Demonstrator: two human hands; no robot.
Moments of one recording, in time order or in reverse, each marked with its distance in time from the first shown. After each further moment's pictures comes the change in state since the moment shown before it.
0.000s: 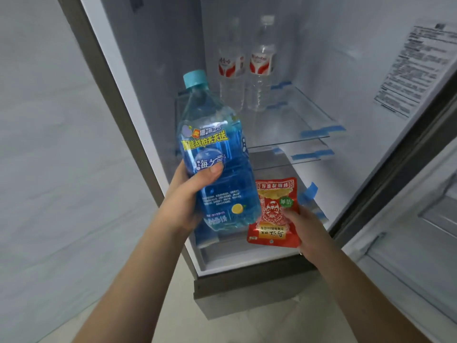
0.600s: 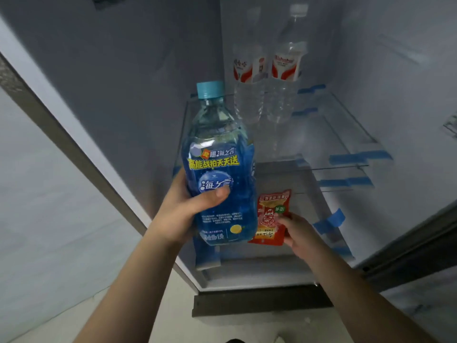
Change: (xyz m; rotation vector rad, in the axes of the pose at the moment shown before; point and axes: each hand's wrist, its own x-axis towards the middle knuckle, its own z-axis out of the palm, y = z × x) left_hand 0.063 -0.009 -0.011 0.132 0.084 0.034; right_hand 0.142 0.002 0.015 -0.031 -0.107 0.217
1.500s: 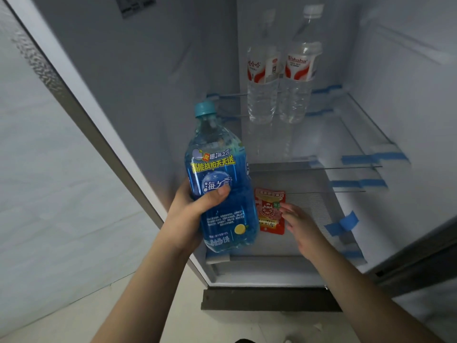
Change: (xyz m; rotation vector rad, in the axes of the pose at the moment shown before) left_hand -0.024 -0.008 0.005 -0.004 0.222 -0.065; right_hand -0.004 -0.004 0.008 -0.130 -0.077 -0.237
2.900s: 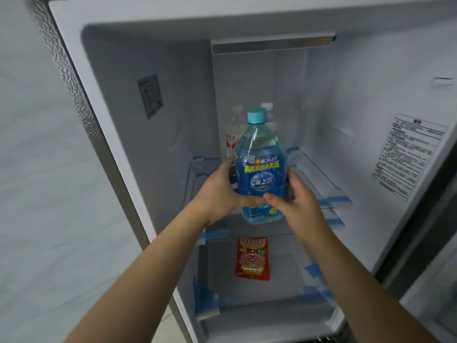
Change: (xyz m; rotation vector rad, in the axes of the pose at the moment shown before) left_hand 0.066 0.064 0.065 0.755 -0.251 0.306; right_hand -0.118 -0.183 -0.001 -0.049 -0.038 -0.805
